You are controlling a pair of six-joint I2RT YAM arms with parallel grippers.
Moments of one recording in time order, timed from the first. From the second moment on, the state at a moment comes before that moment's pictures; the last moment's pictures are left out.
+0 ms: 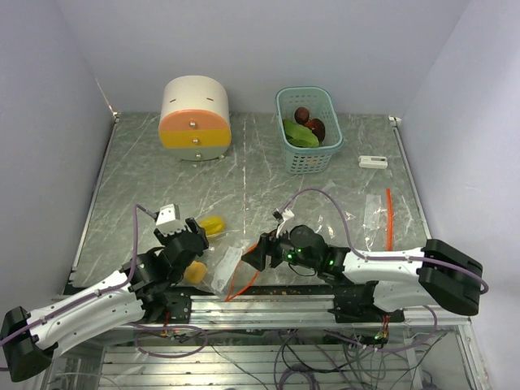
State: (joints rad) left arm -0.96 0.57 0.35 -0.47 -0.83 -0.95; right arm 1.13 1.24 0.41 0.50 0.02 0.67
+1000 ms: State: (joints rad) left arm -0.96 0.53 0.34 -0.47 -0.80 -0.95; right arm 0.97 1.25 0.28 0.78 0.00 0.90
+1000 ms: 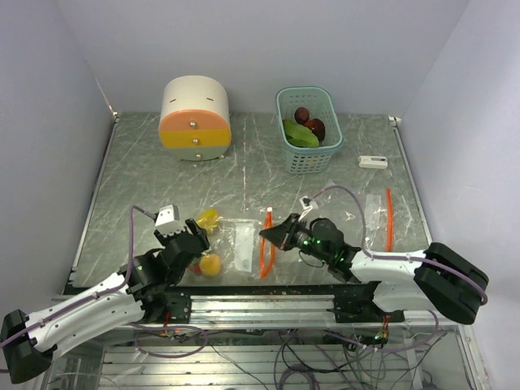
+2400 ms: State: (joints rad) left arm -0.99 0.65 0.27 -0.22 -0.64 -0.84; right arm 0.64 1.14 0.24 0.54 -0.12 0.78
